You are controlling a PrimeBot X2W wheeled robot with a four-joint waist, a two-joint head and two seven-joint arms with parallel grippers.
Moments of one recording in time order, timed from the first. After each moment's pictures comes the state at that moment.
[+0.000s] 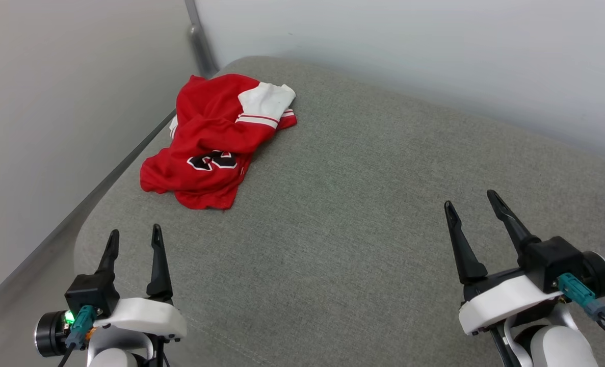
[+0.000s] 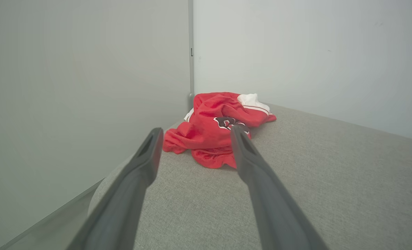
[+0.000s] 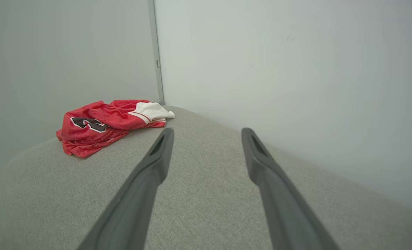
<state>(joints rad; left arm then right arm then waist) -0.11 0.06 0.09 0.24 -0.12 -0.02 -0.26 -0.10 -0.06 0.08 0.02 0.03 0.13 -0.09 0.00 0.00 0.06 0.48</state>
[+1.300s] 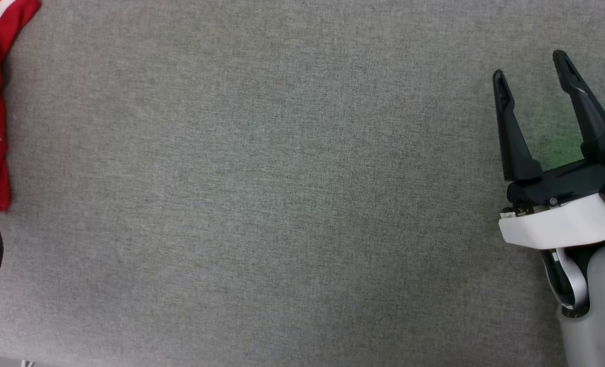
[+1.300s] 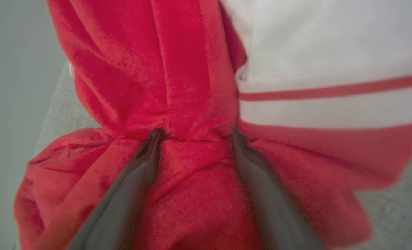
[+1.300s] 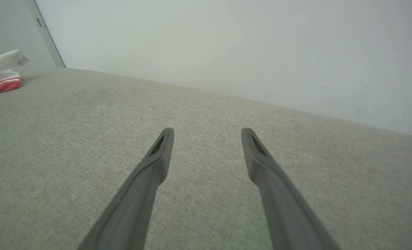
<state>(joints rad) -0.86 0.52 0.23 0.71 -0.33 -0.10 0.67 -0.37 -0.16 0.09 -0.18 0.04 0.13 -0.07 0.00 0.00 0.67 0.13</state>
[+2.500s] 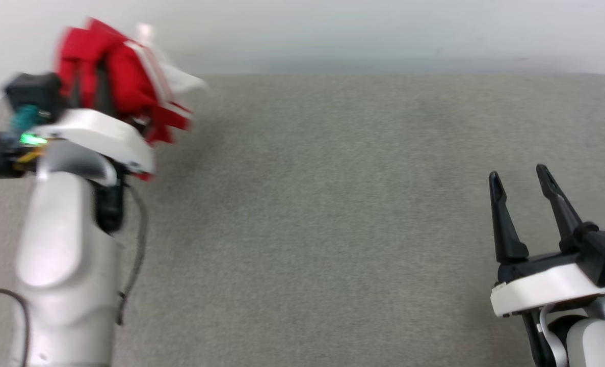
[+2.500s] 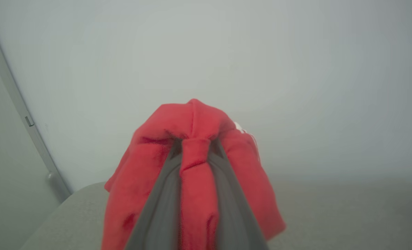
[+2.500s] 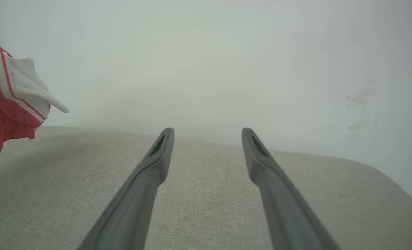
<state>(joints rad) -0.74 0.24 0.03 0.53 -0.21 -0.03 -0.10 -0.12 -0.06 -0.01 -0.10 0.06 0.13 -0.09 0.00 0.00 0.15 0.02</state>
